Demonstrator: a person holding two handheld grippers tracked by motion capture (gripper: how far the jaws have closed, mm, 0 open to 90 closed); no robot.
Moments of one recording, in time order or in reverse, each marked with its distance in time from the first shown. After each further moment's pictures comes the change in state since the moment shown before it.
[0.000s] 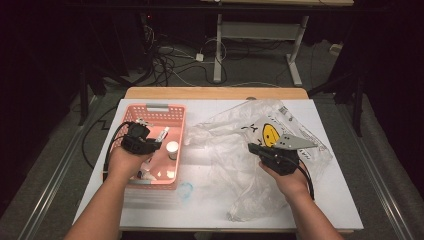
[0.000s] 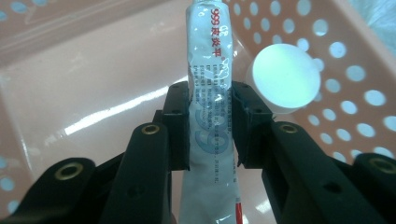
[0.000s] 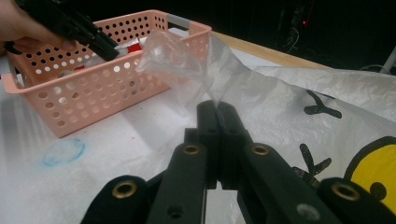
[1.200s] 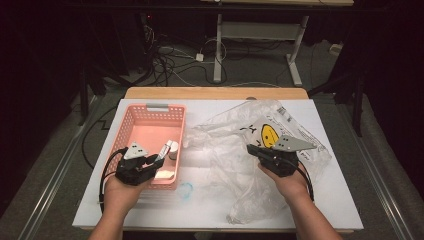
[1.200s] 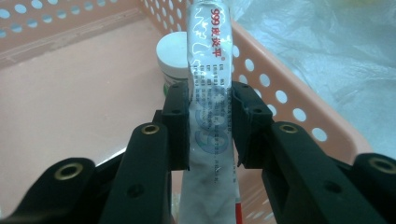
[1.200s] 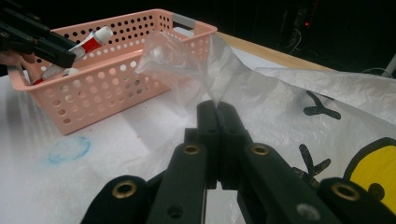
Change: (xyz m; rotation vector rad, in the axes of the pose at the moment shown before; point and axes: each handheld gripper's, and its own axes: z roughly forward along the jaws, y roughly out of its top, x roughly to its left) left arm -0.051 -0.065 -0.032 -0.249 -0.037 0.077; right arm 0.006 0.001 -0.001 0.001 0.006 -0.018
